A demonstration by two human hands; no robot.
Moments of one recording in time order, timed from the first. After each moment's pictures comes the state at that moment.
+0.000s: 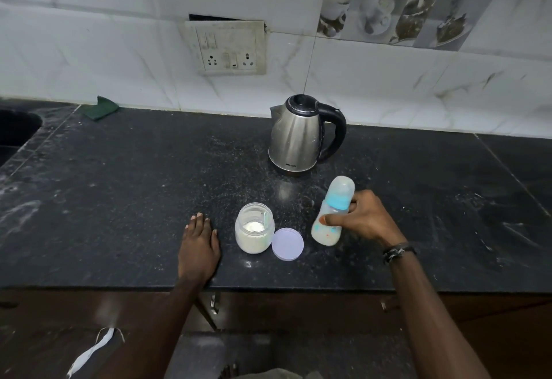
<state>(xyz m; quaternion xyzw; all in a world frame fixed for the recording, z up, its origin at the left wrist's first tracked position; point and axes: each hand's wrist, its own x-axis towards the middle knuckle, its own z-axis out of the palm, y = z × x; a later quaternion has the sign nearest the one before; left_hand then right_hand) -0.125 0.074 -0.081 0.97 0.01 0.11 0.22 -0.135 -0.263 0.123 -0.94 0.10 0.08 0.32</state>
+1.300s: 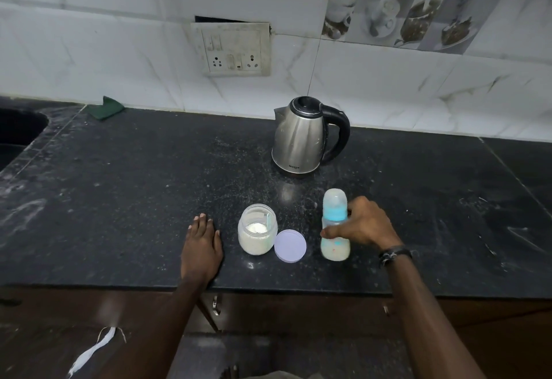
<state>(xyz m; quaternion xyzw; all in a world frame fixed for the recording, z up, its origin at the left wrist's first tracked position) -0.126 0.074 -0.082 0.97 0.02 0.12 0.23 -0.138 -0.250 0.121 -0.95 0.15 0.12 0.25</state>
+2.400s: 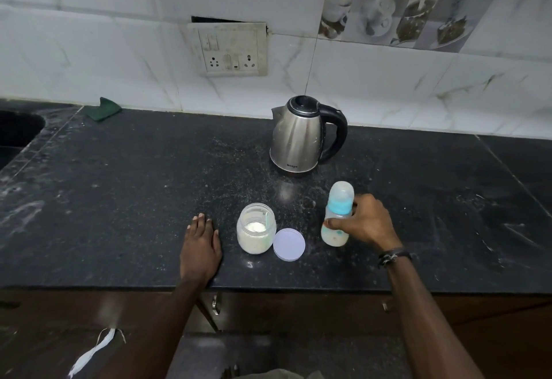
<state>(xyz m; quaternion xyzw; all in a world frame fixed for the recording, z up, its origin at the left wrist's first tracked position) -0.124 0.075 -0.083 0.97 0.01 0.12 0.23 -0.142 -0.259 0.118 -0.94 0.13 0.06 0.31</state>
